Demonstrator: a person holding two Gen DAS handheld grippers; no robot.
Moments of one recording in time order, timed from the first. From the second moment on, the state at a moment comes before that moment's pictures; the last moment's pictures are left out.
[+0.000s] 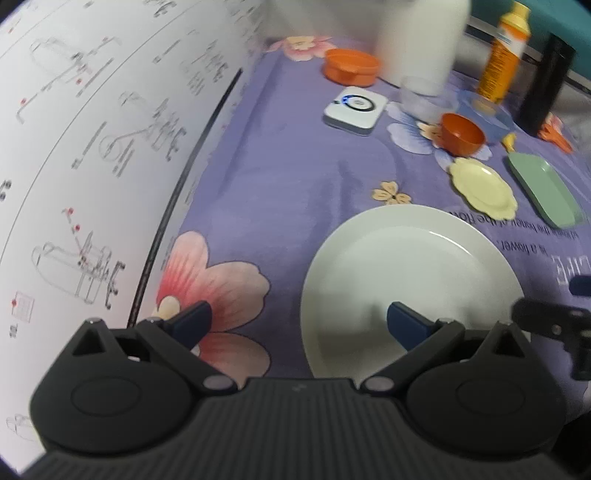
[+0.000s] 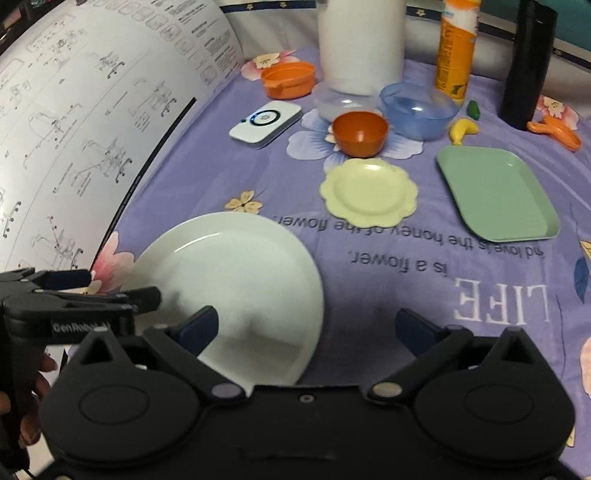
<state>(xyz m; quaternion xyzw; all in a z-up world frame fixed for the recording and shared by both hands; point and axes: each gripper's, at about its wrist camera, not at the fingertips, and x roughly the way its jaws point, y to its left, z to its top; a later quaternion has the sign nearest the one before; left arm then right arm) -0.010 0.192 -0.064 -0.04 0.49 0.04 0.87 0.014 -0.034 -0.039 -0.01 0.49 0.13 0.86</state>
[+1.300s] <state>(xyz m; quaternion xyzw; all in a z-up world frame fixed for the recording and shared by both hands) 0.077 -0.016 -0.017 0.07 0.44 -0.10 0.89 0.068 -0.258 -0.022 0.12 0.43 0.00 0.90</state>
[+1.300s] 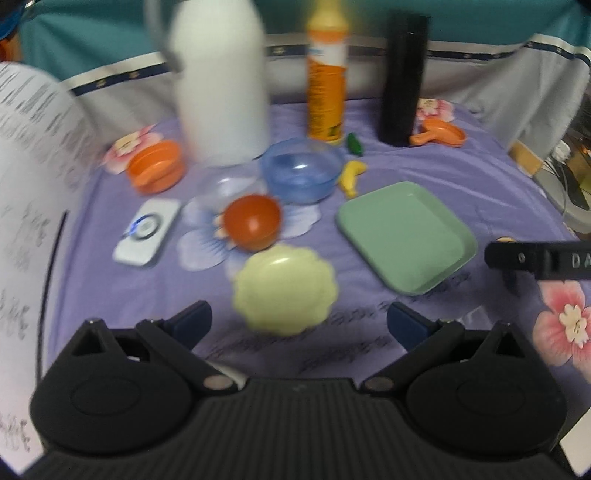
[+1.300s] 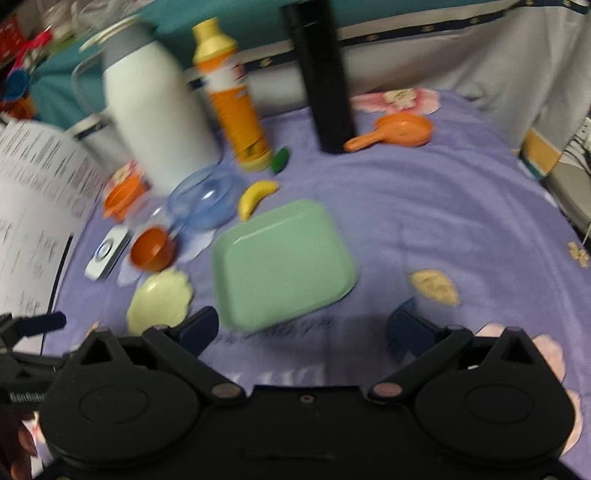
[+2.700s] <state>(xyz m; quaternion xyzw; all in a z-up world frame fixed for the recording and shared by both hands) 0.162 -0.091 -0.088 0.05 0.48 -0.15 0.86 0.176 -0.283 -0.089 0.11 0.44 0.04 0.89</state>
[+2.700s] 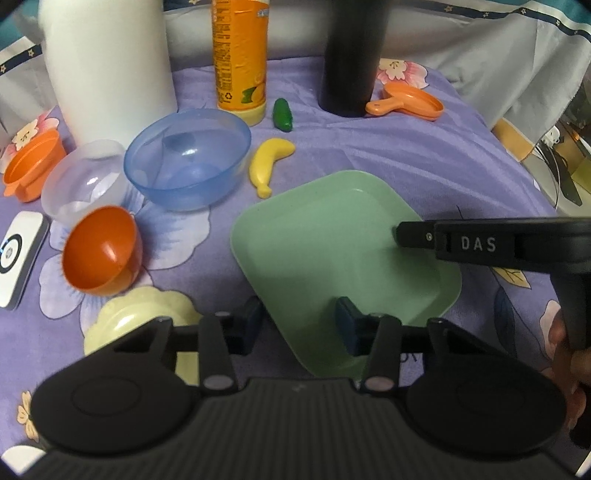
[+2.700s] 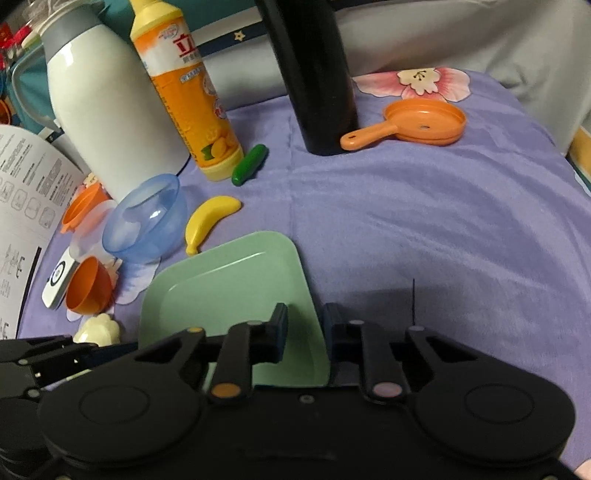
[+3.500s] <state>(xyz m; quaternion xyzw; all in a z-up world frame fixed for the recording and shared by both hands) 0.131 -0.087 -0.048 0.08 0.46 -0.16 0.87 0.115 -0.265 -0.055 0.12 0.44 0.03 0.89</state>
